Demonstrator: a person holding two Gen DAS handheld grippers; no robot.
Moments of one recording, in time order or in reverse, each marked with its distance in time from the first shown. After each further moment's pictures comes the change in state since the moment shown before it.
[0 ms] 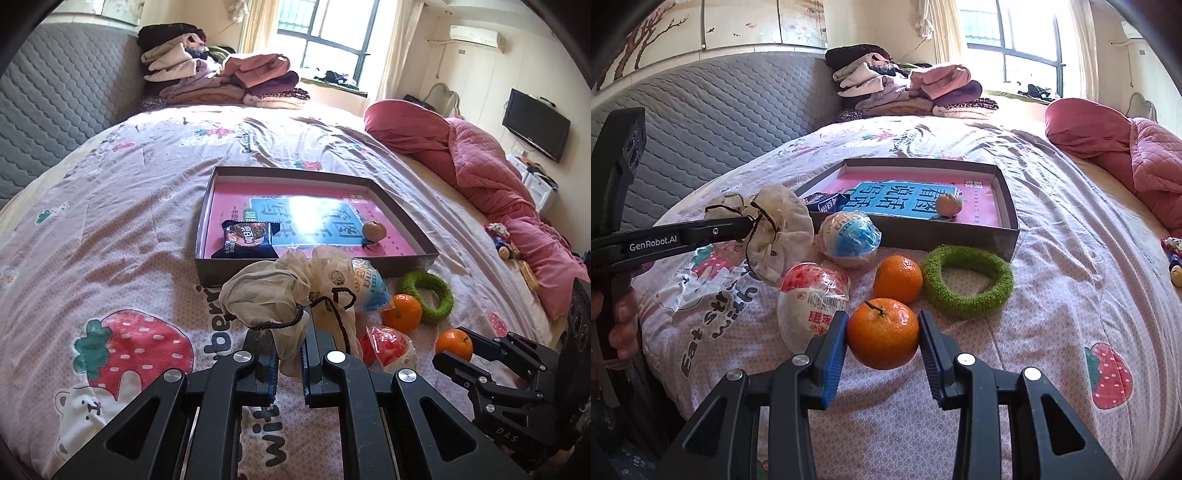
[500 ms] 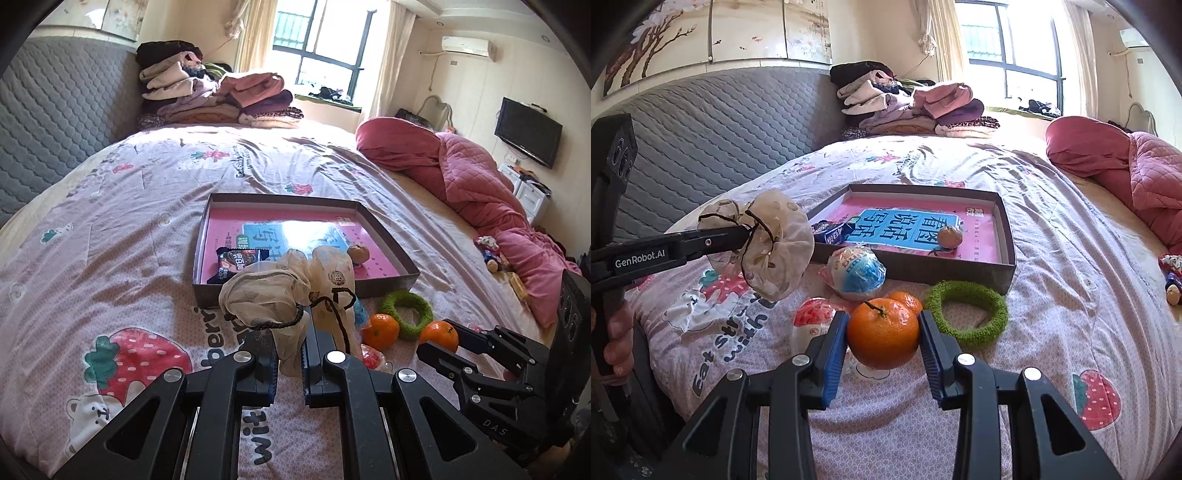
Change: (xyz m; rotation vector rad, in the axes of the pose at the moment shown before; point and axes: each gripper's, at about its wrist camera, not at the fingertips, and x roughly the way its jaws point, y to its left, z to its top) left arm -0.027 -0.012 0.012 0.015 -0.067 -0.011; right arm -0.013 0.003 0.022 -0.019 -0.072 0.005
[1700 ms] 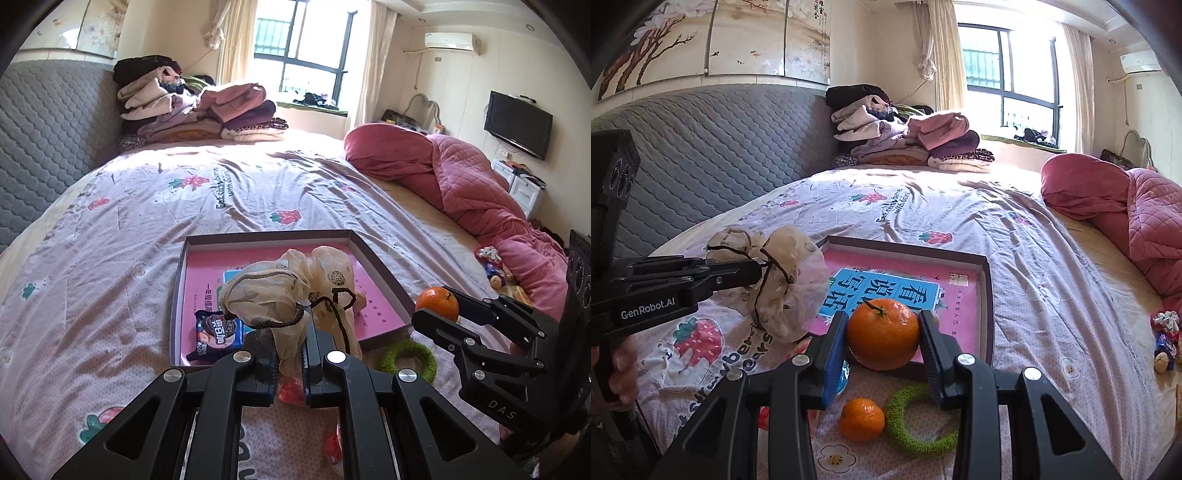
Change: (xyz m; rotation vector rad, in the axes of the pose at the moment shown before) left arm 0.045 -0.015 0.063 0.063 -0.025 -0.023; right arm 0.023 -0.024 0.071 -0.040 -0.091 -0.058
